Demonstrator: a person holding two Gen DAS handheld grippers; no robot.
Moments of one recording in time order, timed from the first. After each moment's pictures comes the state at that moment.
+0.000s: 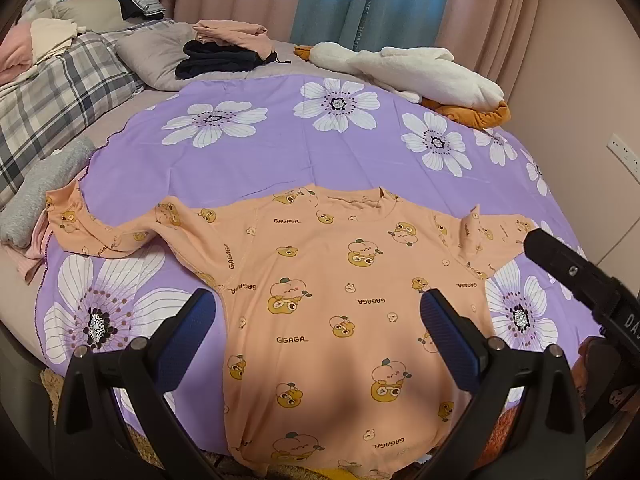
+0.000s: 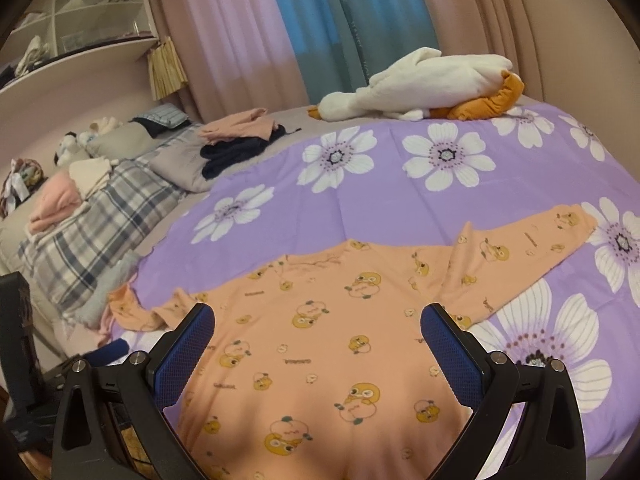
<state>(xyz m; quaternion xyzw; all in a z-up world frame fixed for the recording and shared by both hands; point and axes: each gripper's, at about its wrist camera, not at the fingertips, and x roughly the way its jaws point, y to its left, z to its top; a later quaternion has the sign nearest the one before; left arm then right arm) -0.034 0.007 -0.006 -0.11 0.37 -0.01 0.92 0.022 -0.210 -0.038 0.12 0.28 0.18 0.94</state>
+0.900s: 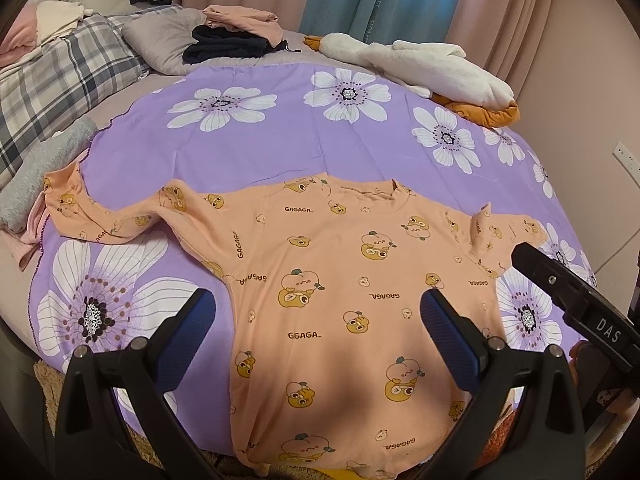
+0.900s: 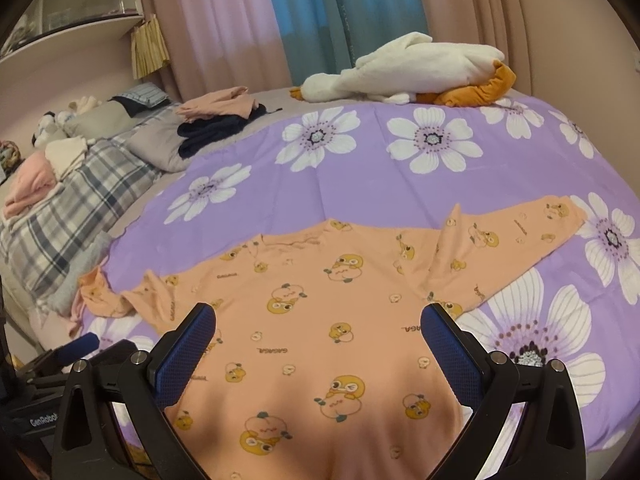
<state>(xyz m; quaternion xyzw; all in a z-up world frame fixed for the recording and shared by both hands) -0.027 0.021 -0.022 -0.12 0.39 0.00 0.91 0.036 -0.199 -0.056 0.09 0.31 0.14 0.94</state>
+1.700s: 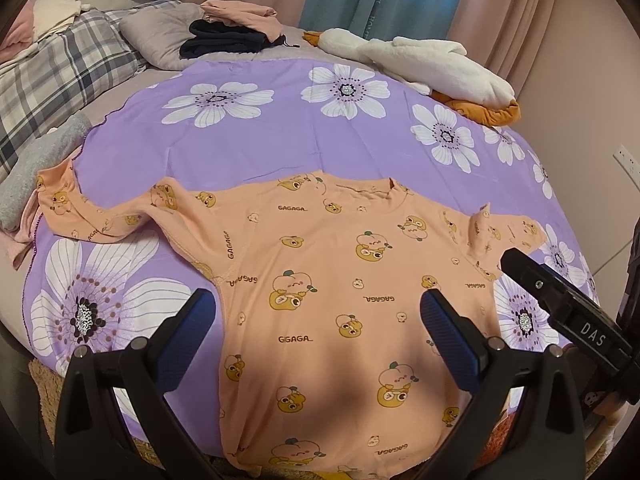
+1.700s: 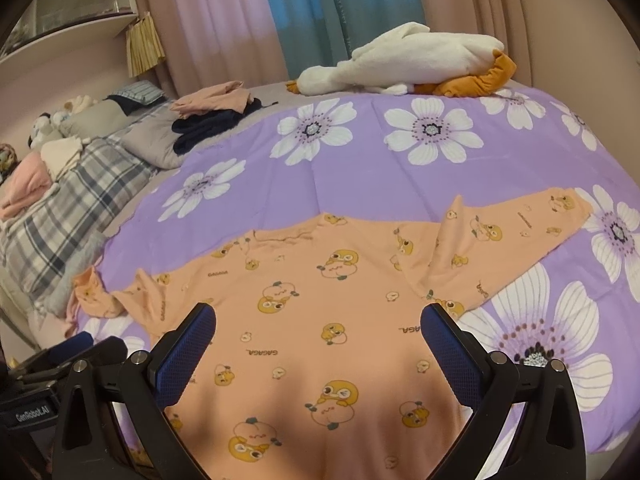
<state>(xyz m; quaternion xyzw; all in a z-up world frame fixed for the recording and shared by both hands) -0.020 0.019 -0.023 -0.13 0.39 -0.01 0.91 0.047 -0.203 -0.064 0.10 0.32 0.14 0.93</state>
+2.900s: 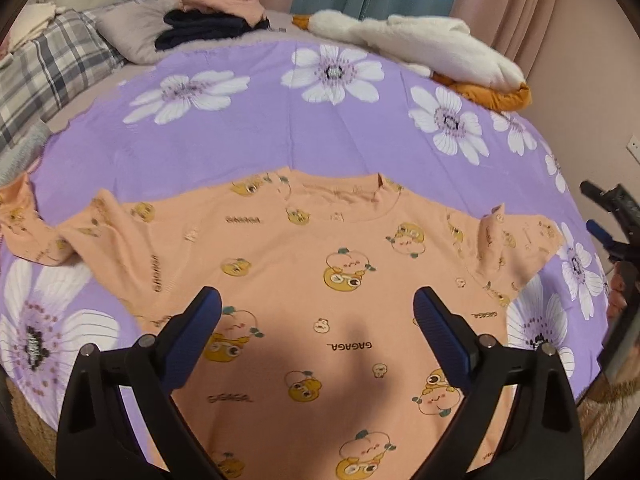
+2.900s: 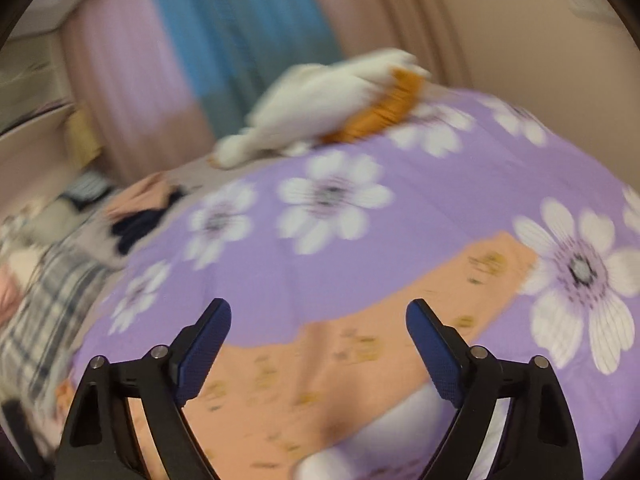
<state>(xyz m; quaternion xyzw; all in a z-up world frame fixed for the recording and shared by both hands) 0.053 -0.028 -0.057 -0.11 0.42 0.00 0.90 0.158 -0.389 -0.068 0.23 0.28 0.04 0.93</state>
